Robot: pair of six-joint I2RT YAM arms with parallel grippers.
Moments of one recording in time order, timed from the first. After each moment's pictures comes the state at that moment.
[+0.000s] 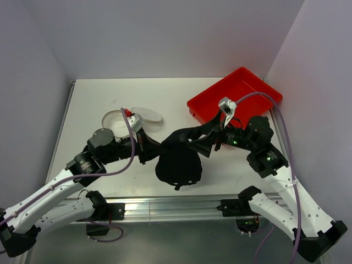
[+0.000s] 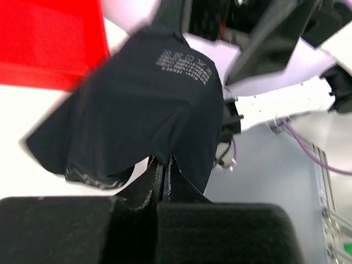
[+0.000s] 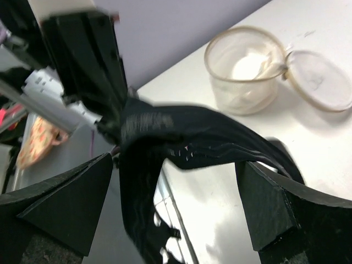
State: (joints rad) left arm -0.85 0.80 0.82 -0.09 0.41 -0.44; right arm 0.49 0.75 0.86 -0.14 -0.70 0.41
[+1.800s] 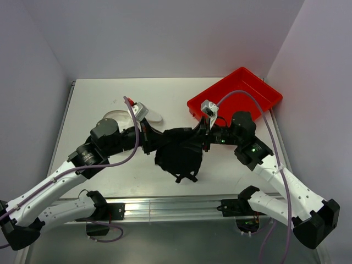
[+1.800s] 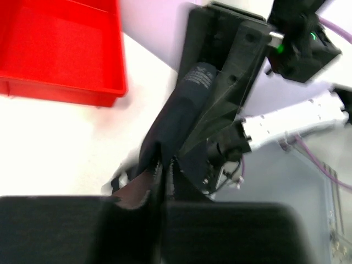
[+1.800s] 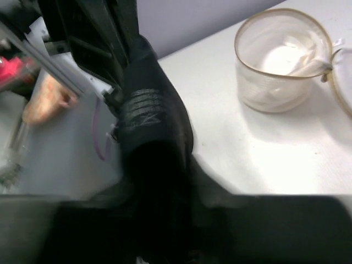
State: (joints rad) left arm -0.85 0.90 0.96 -0.13 0.34 -0.43; right arm 0.56 0.90 0.83 -0.03 -0.84 0.29
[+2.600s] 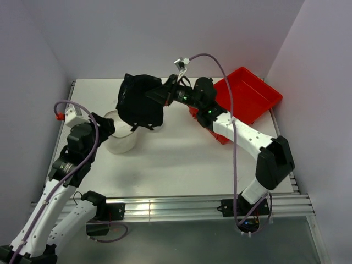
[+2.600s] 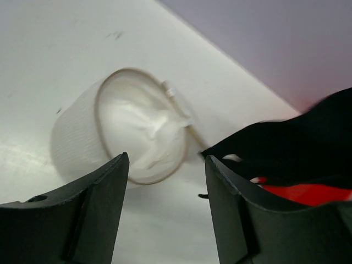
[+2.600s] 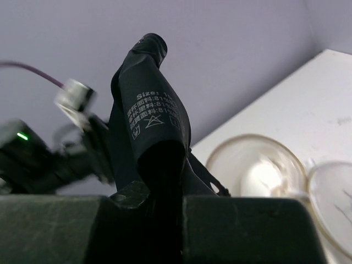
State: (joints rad) left arm -0.40 0.68 0.86 -0.45 -0.41 -0.74; right arm 0.63 1.56 1.27 0.47 -0.56 0.70
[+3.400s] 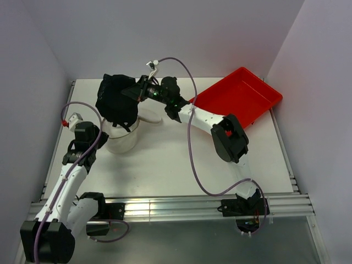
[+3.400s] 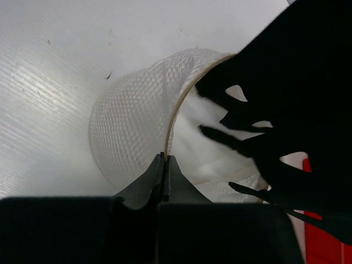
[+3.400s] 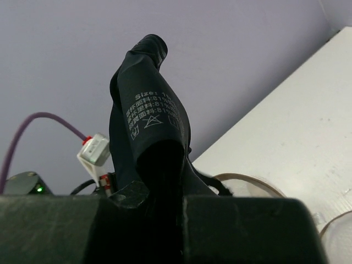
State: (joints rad) left arm -0.07 0.87 0.61 -0.29 -0.21 -0.82; right arm 0.71 2.15 1.72 0.63 -0.49 0.85
